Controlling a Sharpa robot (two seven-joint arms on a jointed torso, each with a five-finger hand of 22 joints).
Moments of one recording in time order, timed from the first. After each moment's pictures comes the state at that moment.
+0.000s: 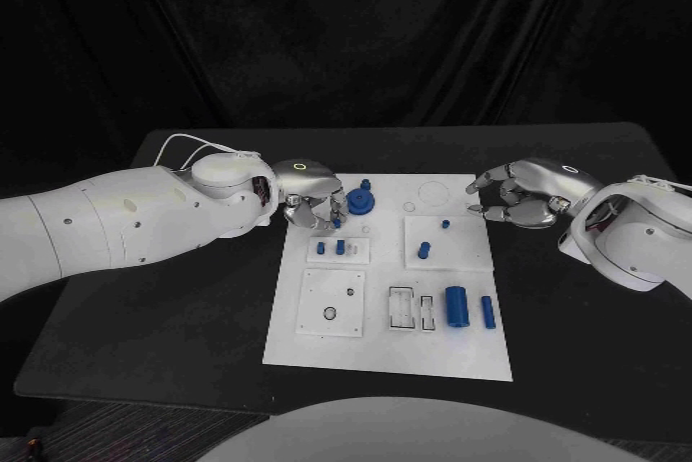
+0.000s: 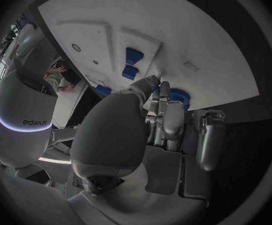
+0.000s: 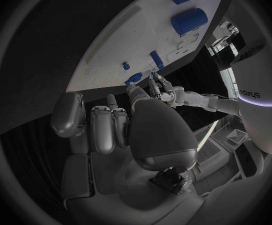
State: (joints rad) left arm 1.32 -0.74 -0.21 1.34 -1.62 -0.15 0.30; left_hand 1.46 -0.11 0.35 0.07 0.25 1.09 0.09 0.09 0.40 1.11 0.03 0.25 0.33 1.38 -0.03 1.31 1.07 0.01 1.47 0.10 1.56 1.31; right arm 1.32 -1.04 -0.21 1.62 -1.41 -0.35 0.02; right_hand 1.31 0.03 0.05 0.23 0.41 0.68 0.11 0.31 0.07 1.44 0.01 1.43 1.31 1.46 -0.07 1.41 1.31 0.08 1.43 0.05 1.12 1.31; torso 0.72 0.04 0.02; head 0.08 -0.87
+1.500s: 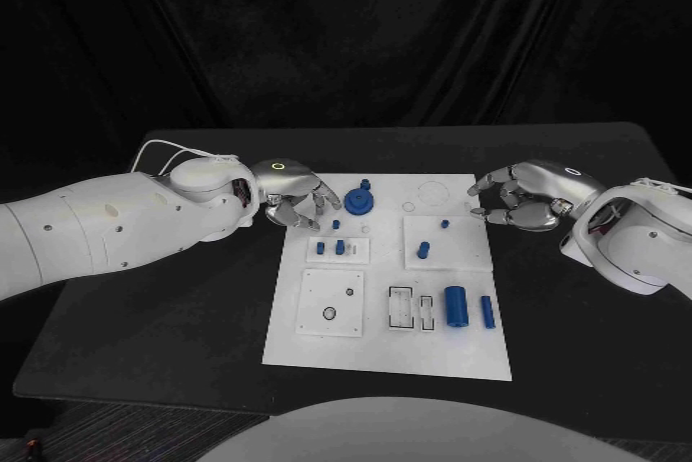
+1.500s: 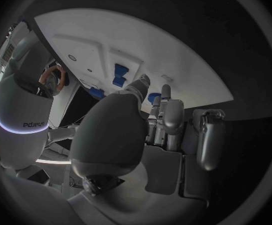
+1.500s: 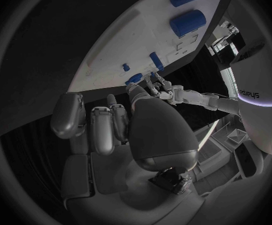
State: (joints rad) left arm 1.31 -0.80 -0.21 1.32 -1.61 -0.22 0.29; left_hand 1.42 -0.16 0.26 0.18 0.05 0.75 0.01 0.07 0.27 1.05 0.06 0.16 0.27 1.35 -0.02 1.29 1.01 0.01 1.47 0.10 1.54 1.31; right arm 1.32 -1.06 -0.21 1.64 -1.41 -0.36 0.02; right_hand 1.33 0.01 0.07 0.22 0.41 0.69 0.11 0.31 0.07 1.34 0.01 1.29 1.31 1.46 -0.07 1.43 1.31 0.08 1.44 0.05 1.13 1.31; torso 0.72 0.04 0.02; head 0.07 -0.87
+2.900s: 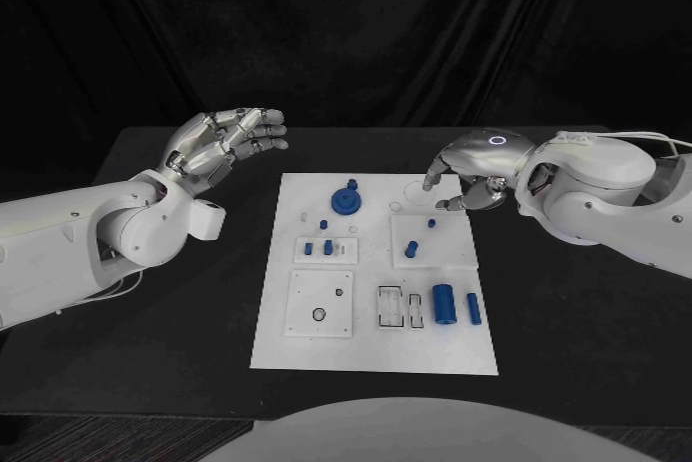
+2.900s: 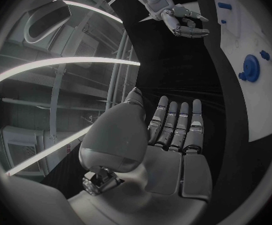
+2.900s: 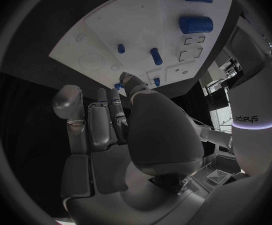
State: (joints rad) left arm 1.31 -0.96 -0.21 1.48 -0.09 0.00 0.67; left_hand 1.35 0.09 -0.18 0.29 0.29 0.71 0.13 0.20 0.21 0.36 0.13 0.56 0.31 0.34 0.12 0.55 0.26 0.14 0.42 0.20 0.16 1.00; right arm 1.42 -0.96 -0.21 1.69 -1.75 -0.15 -0.08; right_hand 1.41 -0.13 0.15 0.12 0.36 0.91 0.09 0.18 0.14 0.81 0.10 0.34 0.33 1.45 0.00 1.33 1.19 0.10 1.36 0.11 0.94 1.31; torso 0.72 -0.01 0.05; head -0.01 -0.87
